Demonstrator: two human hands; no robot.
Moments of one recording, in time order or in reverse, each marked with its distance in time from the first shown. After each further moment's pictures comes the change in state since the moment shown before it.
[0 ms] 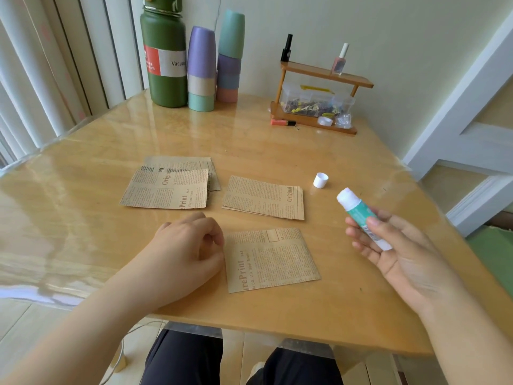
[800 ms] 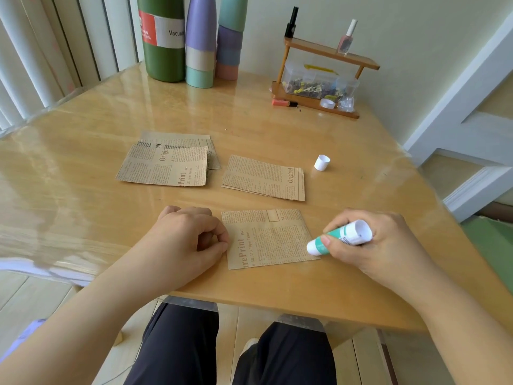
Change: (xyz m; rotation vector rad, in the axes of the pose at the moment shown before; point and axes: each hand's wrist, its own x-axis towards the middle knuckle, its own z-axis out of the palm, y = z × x) left_hand -0.010 -0.007 0.011 -0.005 -0.006 0.078; right_hand -0.022 -0.006 0.034 -1.036 -0.150 -0.313
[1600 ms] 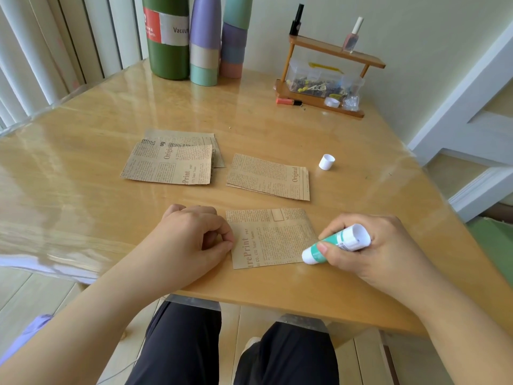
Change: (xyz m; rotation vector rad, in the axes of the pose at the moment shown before) left_hand 0.000 -0.002 0.002 -0.012 0.035 0.011; right_hand -0.002 -0.010 0.006 0.071 -0.080 -0.076
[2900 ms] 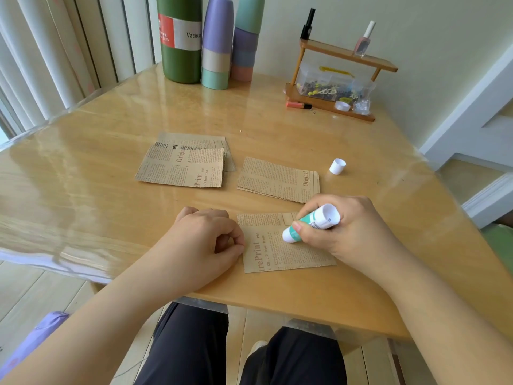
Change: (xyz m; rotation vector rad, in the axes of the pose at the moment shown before) left_hand -0.001 0.003 0.000 -0.003 0.010 -0.012; right_hand 0.037 -0.016 0.023 0.043 -0.022 -0.059
